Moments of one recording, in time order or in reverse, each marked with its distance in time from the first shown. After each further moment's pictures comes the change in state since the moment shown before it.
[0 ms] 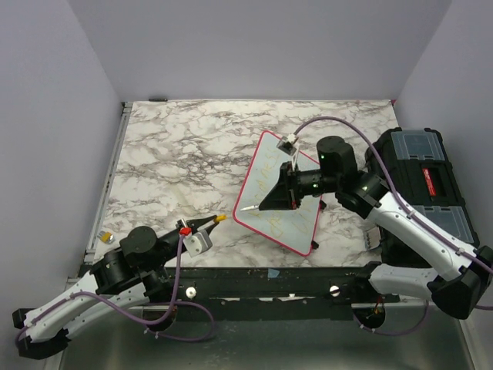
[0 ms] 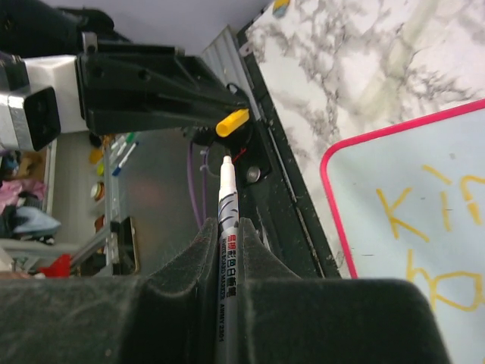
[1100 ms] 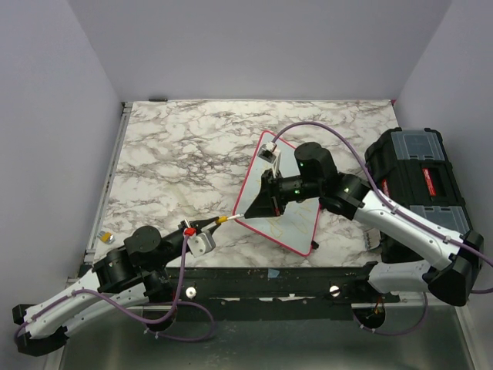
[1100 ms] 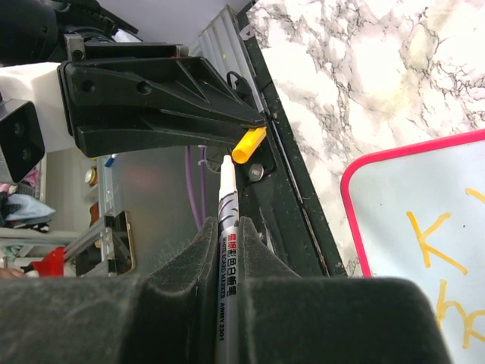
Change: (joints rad) left arm -0.029 0.025 -0.006 0.000 -0.026 -0.002; right arm 0.173 0.099 0.029 0.021 0.110 0.008
